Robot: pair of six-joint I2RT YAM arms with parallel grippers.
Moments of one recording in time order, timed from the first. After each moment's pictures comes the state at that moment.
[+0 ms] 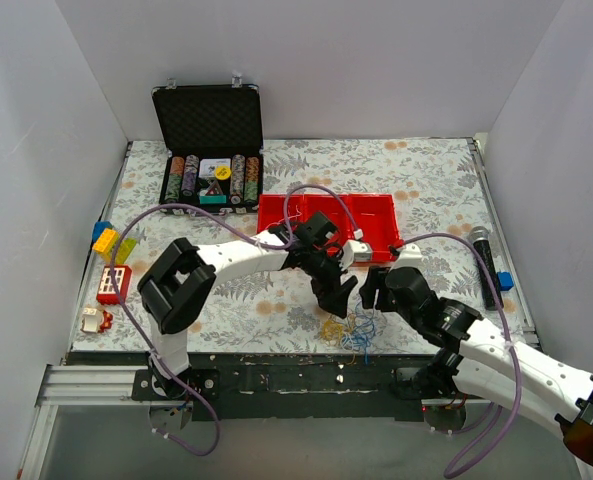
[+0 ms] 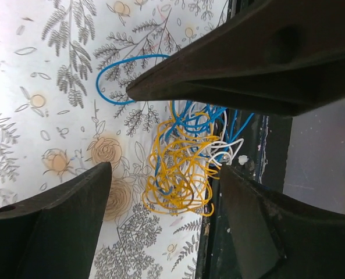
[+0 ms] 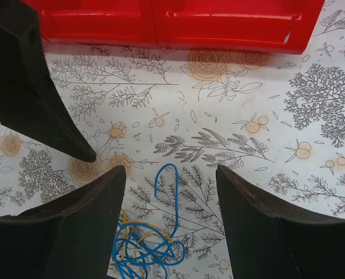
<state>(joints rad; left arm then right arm) -0.89 1.84 1.28 -0.44 0.73 0.15 0.86 0.72 0.41 -0.36 0.37 0.61</state>
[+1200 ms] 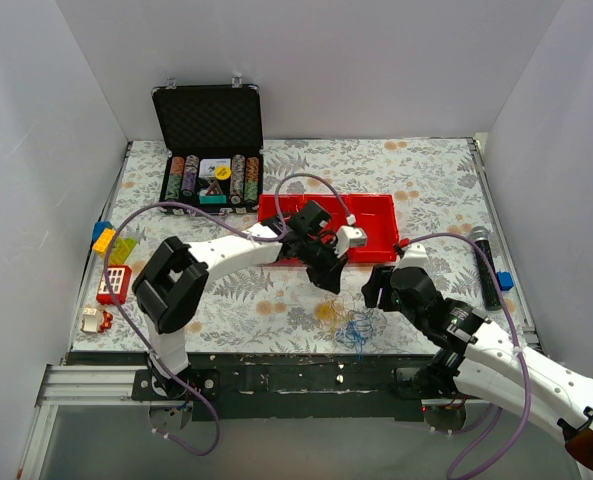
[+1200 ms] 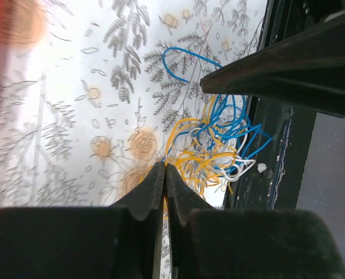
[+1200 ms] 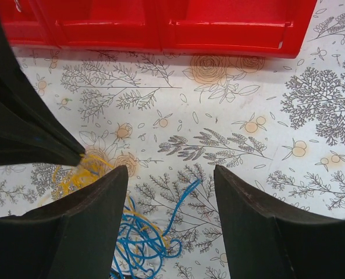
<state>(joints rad) -0.87 1.87 1.32 -0.44 0.67 0.14 0.86 0.66 0.44 -0.43 0.38 0.62</state>
